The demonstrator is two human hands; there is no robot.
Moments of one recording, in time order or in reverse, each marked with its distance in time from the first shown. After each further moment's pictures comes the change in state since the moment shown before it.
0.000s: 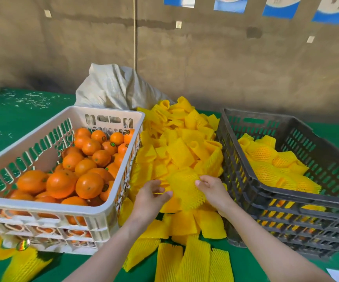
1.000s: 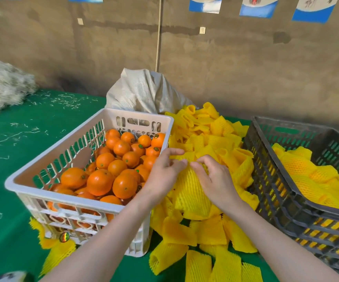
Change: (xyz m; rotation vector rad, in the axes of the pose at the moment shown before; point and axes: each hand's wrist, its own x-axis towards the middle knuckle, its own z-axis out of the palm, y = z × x) left_hand 0.008 0.056 -0.068 -0.273 0.037 0.231; right_hand -0.005 -0.103 0.048 -0.153 0.262 -0.543
